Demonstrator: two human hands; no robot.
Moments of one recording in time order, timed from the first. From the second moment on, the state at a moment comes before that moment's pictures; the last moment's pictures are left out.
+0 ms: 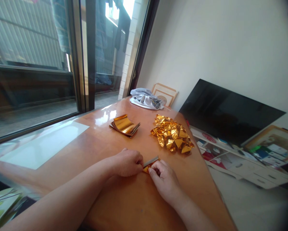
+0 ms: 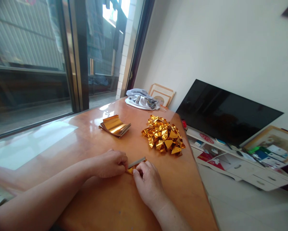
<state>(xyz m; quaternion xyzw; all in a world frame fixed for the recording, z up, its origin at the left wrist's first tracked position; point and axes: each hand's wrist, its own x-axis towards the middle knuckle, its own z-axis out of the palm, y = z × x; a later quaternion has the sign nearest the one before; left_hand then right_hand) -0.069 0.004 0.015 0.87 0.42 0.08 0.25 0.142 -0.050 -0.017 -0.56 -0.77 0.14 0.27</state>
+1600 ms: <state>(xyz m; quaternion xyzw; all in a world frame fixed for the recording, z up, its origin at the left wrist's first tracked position) -0.050 -0.010 -0.005 0.87 0.48 0.11 0.07 0.140 -0.048 -0.018 -0.56 -0.79 0.10 0.23</state>
